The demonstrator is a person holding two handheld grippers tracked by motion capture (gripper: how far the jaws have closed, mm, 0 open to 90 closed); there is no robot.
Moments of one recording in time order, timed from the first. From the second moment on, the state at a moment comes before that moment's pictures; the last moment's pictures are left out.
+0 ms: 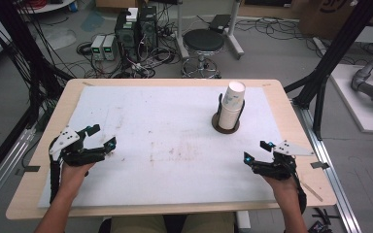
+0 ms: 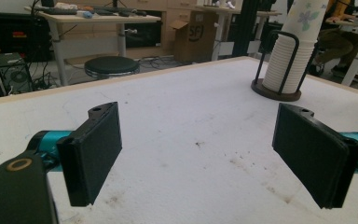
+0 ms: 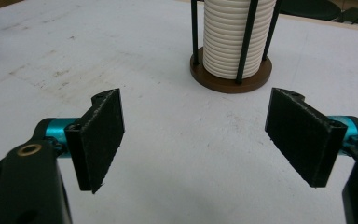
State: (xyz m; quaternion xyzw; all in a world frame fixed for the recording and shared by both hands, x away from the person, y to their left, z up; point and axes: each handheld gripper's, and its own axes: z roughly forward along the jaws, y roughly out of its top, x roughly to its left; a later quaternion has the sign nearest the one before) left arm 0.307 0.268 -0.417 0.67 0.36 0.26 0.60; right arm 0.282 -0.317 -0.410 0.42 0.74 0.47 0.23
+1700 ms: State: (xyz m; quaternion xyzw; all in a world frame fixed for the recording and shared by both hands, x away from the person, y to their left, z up) left arm 0.299 0.265 -0.418 0.67 0.36 0.25 0.60; right arm 0.349 -0.307 -0.312 0.39 0.74 0.50 0.23
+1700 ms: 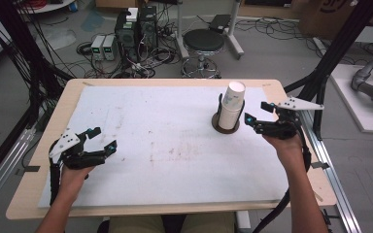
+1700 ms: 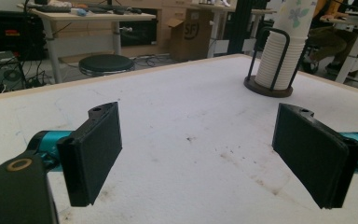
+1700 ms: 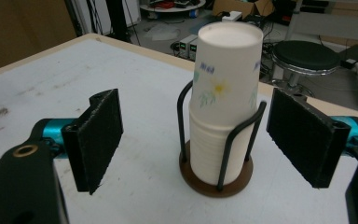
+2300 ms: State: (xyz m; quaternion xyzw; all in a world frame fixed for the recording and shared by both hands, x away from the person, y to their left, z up) left arm 0.302 0.263 -0.419 0.67 0.35 0.24 0.60; right arm 0.425 -0.282 -0.300 0.42 0.75 0.47 0.20
